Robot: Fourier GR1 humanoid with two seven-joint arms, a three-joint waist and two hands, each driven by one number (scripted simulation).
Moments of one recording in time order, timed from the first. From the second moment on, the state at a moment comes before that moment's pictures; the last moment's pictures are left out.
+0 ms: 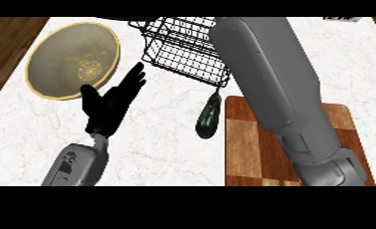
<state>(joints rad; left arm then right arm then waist) -0.24 0.15 -0.20 -1.43 0.19 0.01 0.20 -1.27 -0.01 0.00 -1.01 1.07 -0.26 1.05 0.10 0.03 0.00</state>
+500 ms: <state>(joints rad) -0.29 0.15 -0.20 -1.44 0.19 0.00 0.24 -1.35 0.00 -0.04 -0.75 0.85 -0.61 0.84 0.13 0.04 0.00</state>
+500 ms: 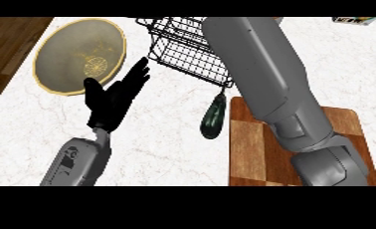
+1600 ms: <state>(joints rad) -0.17 0.18 -0.13 -1.46 0.19 0.03 0.22 -1.32 0.00 0.01 -0.76 0.92 -0.92 0.98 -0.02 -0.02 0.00</state>
